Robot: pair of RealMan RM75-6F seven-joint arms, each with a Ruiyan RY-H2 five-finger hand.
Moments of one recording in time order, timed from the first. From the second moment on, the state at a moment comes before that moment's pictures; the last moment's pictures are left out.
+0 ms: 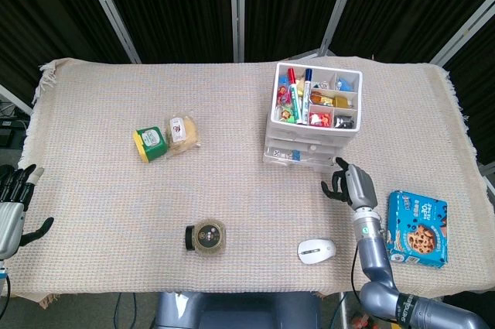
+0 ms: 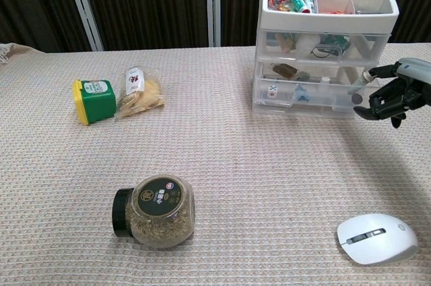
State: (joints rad) left arm -0.10 -1.14 -0.04 -1.58 1.49 1.48 0.06; right arm 0.48 -1.56 0.32 -1.62 -0.86 1.15 -0.09
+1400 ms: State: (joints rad) left arm -0.10 -1.14 -0.04 -1.58 1.49 1.48 0.06; right arm 0.35 -1.45 0.17 -1.79 -1.12 1.20 0.02
